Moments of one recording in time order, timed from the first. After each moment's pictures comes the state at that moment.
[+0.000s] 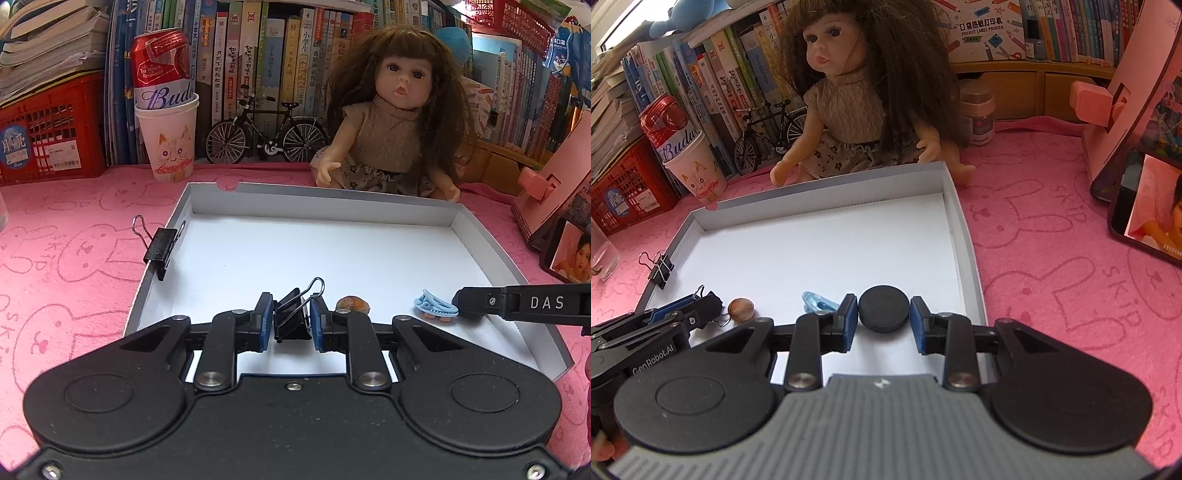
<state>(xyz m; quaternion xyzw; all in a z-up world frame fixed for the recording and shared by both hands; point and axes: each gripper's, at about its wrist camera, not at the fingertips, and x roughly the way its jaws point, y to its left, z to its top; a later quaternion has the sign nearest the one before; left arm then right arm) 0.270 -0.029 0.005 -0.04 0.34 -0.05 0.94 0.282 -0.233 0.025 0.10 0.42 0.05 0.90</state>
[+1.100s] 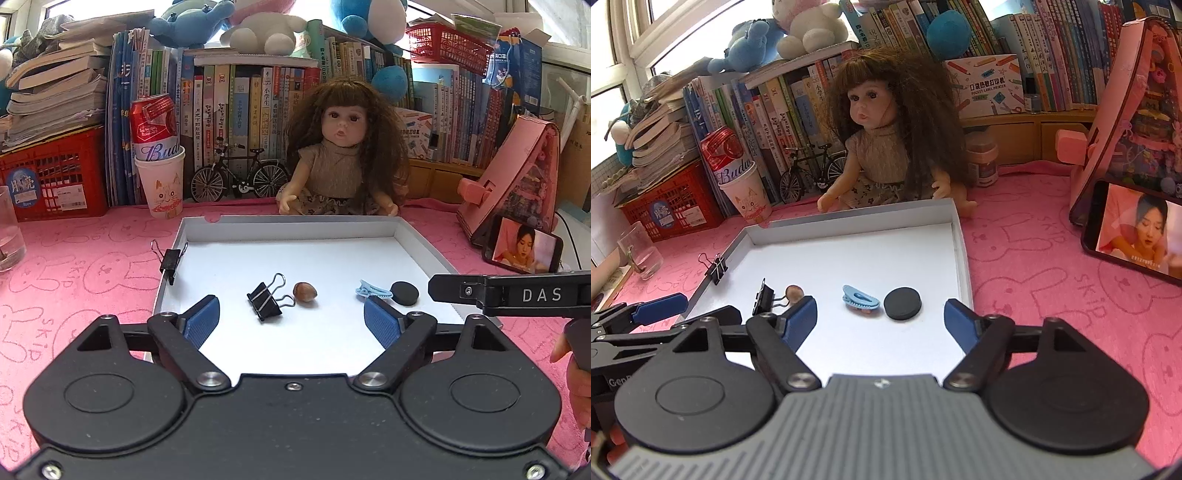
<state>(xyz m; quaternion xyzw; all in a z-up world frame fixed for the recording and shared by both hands) 0.180 -0.031 0.043 -0.02 0.28 -0.10 0.96 0.207 -0.240 0.060 0.09 0.34 0.09 0.93</state>
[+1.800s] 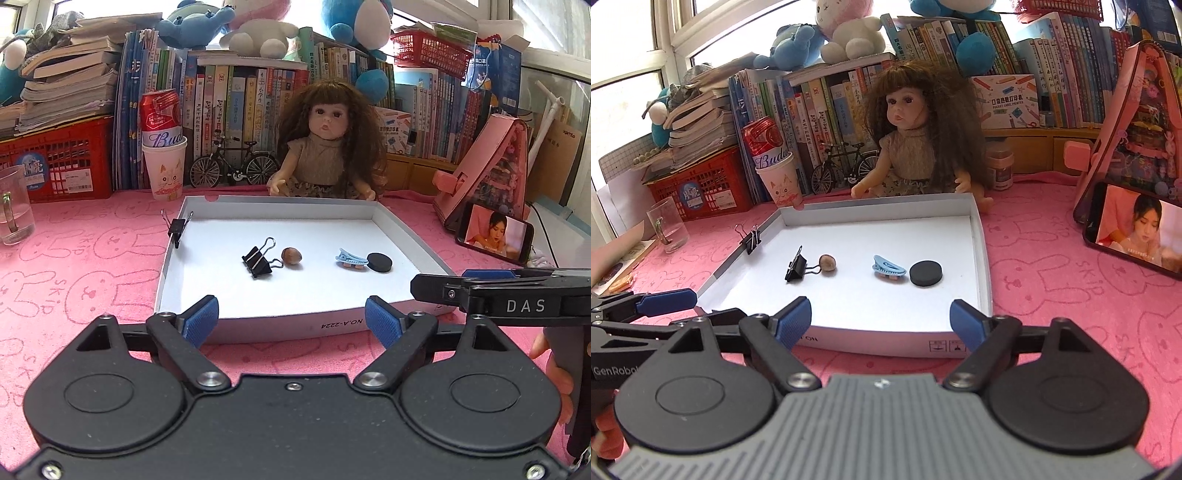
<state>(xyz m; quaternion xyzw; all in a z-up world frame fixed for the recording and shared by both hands) 0.118 -0.017 0.038 -0.03 0.27 -0.12 0.95 0.152 -0.228 0.057 0.06 0.31 0.12 0.94</state>
